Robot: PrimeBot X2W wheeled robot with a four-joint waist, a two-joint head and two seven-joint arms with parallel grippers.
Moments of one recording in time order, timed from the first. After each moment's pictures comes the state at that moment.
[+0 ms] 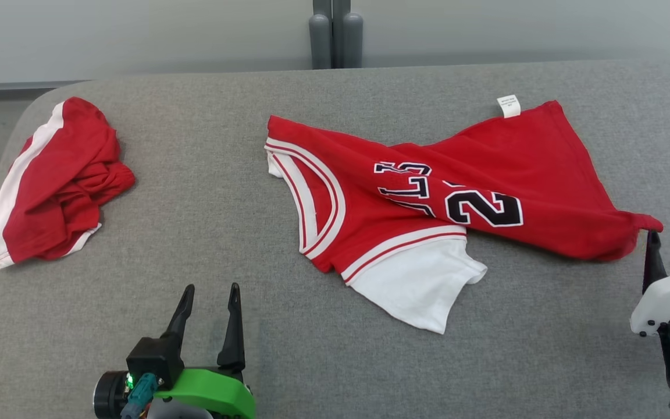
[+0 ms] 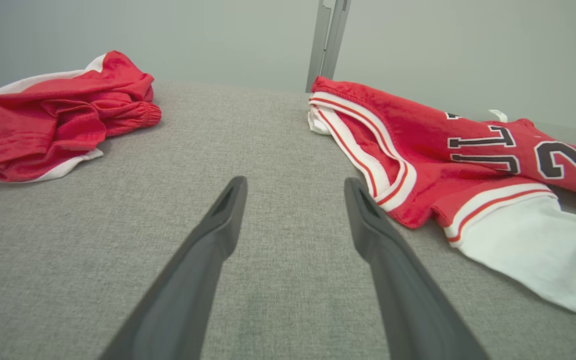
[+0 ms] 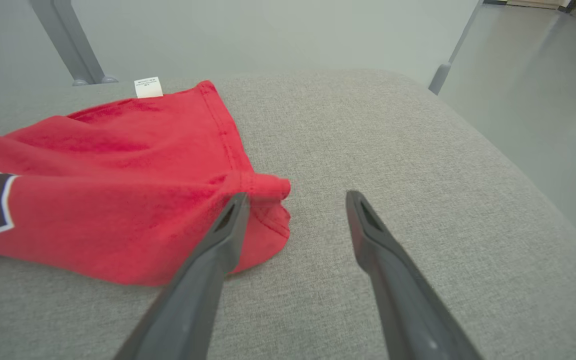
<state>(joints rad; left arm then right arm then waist) -0.04 0.05 -0.22 0.27 -0.27 0.01 -0.26 -0.24 -0.13 -0.38 0.38 0.00 0.13 0.01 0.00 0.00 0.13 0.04</state>
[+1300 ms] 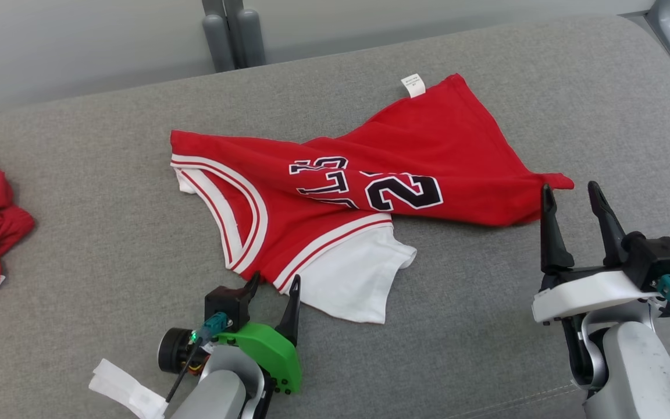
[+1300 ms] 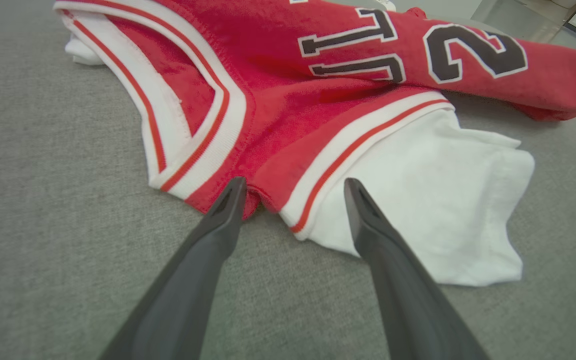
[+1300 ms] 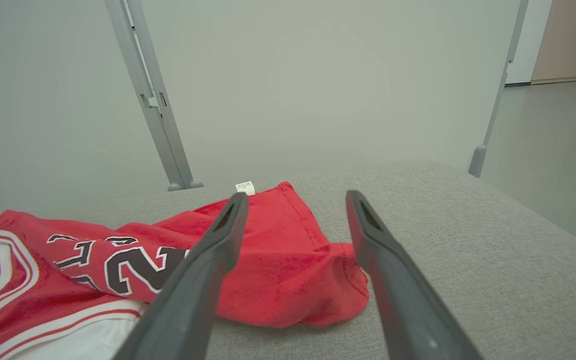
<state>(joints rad) -0.36 0.05 -0.57 0.70 -0.50 0.04 -0.26 -0.21 -0.05 -0.06 0.19 0.14 0.13 -0.26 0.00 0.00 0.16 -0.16</state>
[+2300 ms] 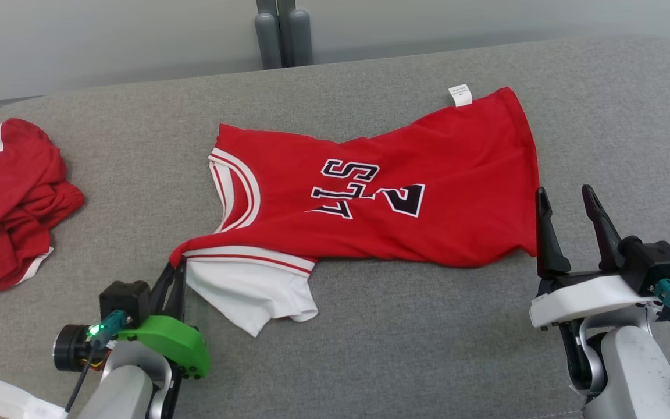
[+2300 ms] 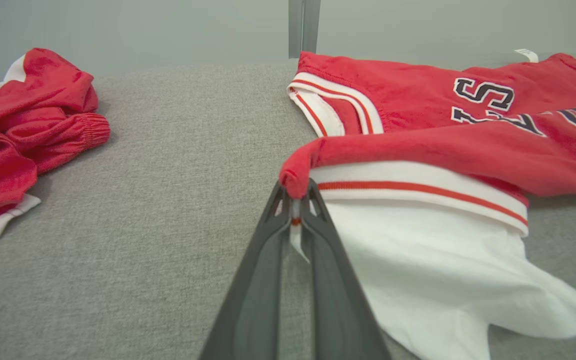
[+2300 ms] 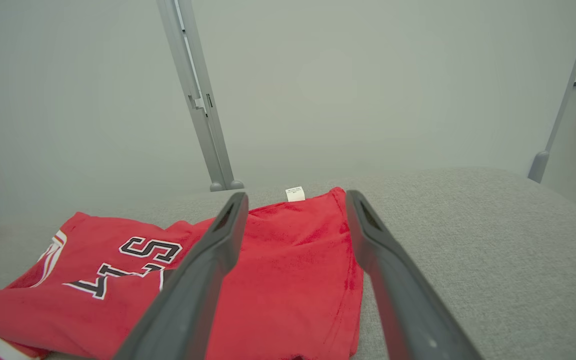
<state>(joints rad) -0.33 0.23 -0.41 0.60 -0.46 0.04 -0.26 -0.20 -0.05 -0.04 0.19 0.16 0.13 -0.26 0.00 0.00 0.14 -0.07</state>
